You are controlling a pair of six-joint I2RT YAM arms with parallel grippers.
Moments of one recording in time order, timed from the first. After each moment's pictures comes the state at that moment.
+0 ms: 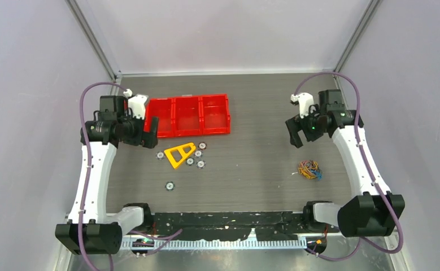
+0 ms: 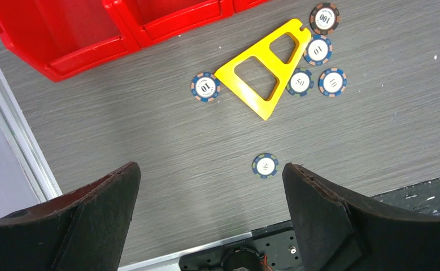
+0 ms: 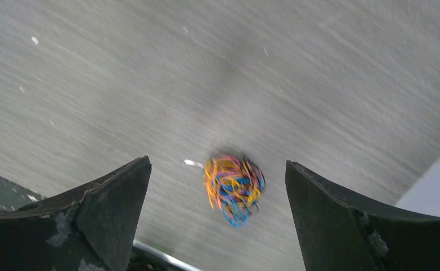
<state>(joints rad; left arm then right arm) 0.02 1.11 1.27 -1.10 0.20 0.21 0.04 1.22 1.18 -0.94 -0.25 -0.43</state>
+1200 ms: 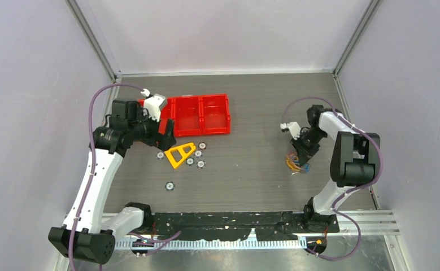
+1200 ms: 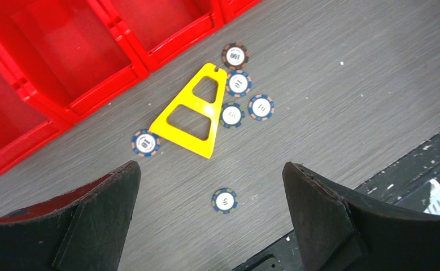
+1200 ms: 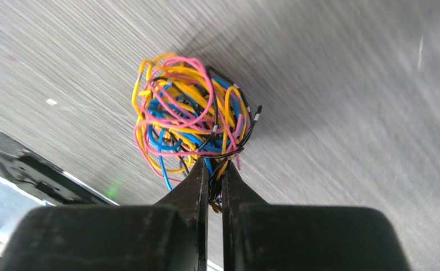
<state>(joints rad) -0.16 1.04 1.19 -0.94 0.33 0.18 -0.11 1.70 1.05 -1.02 -0.22 -0.86</state>
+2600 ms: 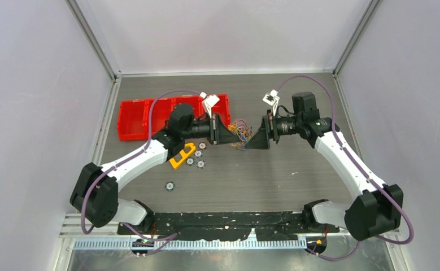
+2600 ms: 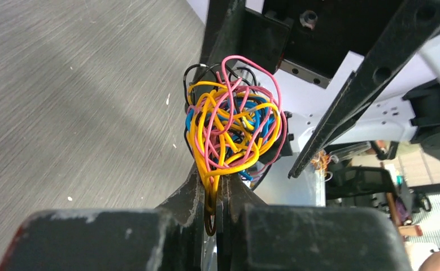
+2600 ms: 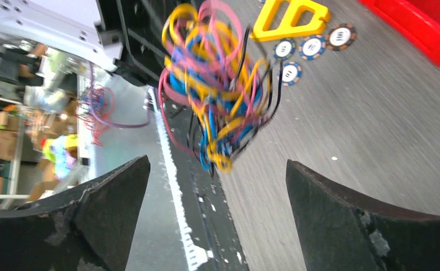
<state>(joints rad) -0.63 1.38 0.92 0.24 0.73 -0.68 0.27 1.26 1.05 -0.52 -1.09 0.08</state>
